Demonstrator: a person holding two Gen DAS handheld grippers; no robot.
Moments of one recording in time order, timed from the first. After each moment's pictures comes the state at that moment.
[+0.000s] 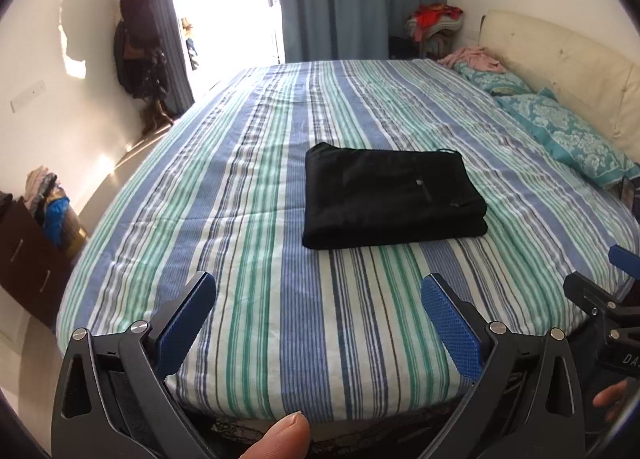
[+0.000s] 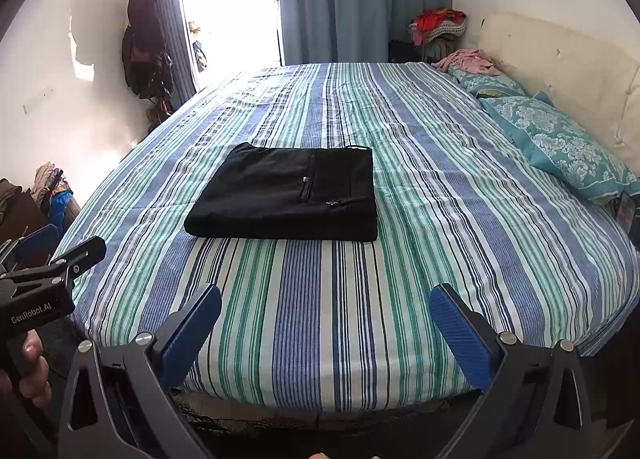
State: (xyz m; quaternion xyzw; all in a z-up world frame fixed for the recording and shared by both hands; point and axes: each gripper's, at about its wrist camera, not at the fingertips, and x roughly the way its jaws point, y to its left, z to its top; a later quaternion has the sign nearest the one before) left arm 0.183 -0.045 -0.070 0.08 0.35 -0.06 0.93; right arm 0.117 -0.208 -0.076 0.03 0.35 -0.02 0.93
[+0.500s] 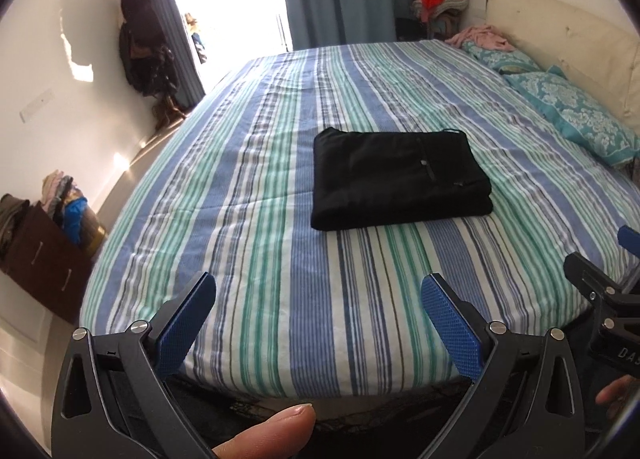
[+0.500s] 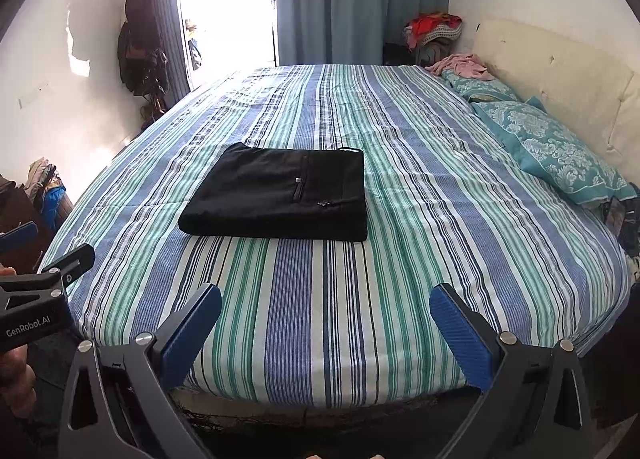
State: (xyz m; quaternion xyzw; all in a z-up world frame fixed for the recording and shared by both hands) left arm 0.167 -0.058 -0.066 0.09 0.39 -0.05 0.92; right arm 0.110 -0.208 -0.069 0.02 0.35 -0.03 0.93
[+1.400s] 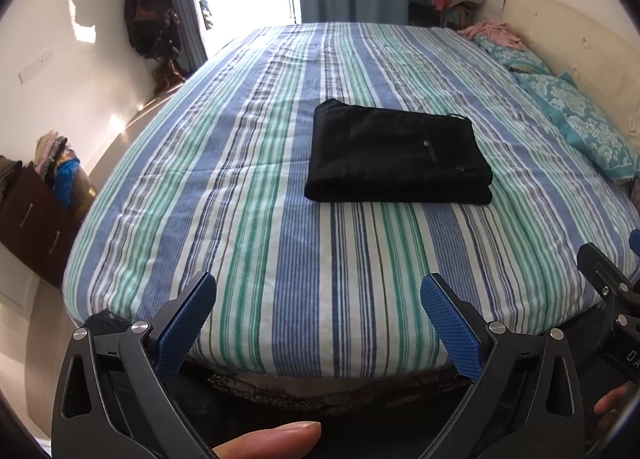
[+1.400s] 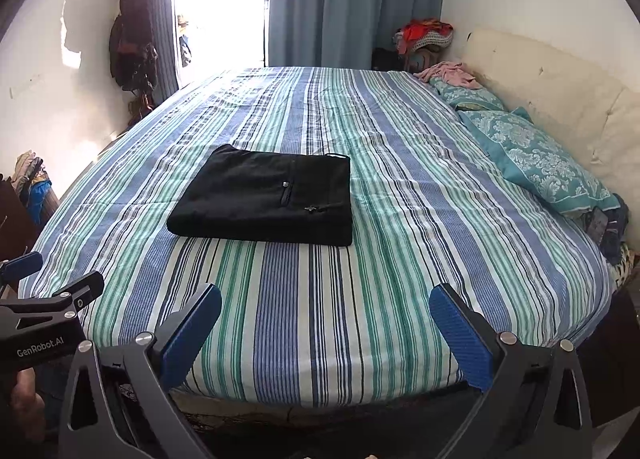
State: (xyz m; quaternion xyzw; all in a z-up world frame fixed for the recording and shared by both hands) left arm 0.171 -0.051 -0.080 0.05 0.43 -0.04 0.90; right arm 0.106 -0.202 -0.059 0.00 0.35 -0.06 0.93
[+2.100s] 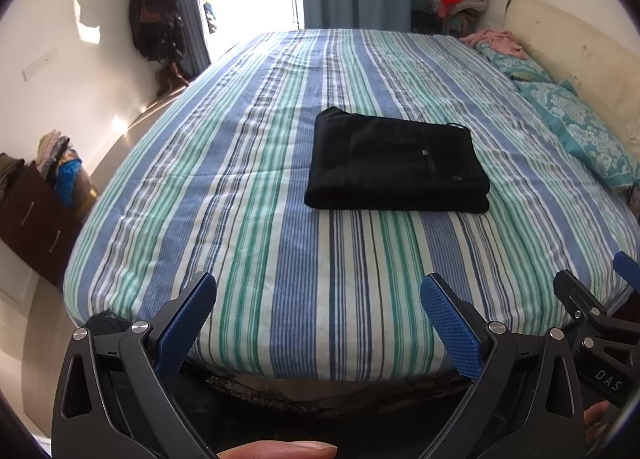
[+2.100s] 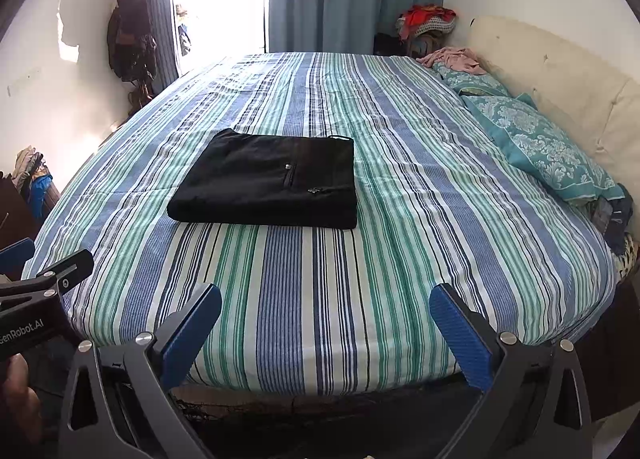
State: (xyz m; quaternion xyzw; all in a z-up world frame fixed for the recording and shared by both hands) left arm 0.168 -0.055 -0.074 0.05 0.42 -0.03 0.91; right arm 0.109 -0.202 -0.071 0.00 0.38 -0.05 0.92
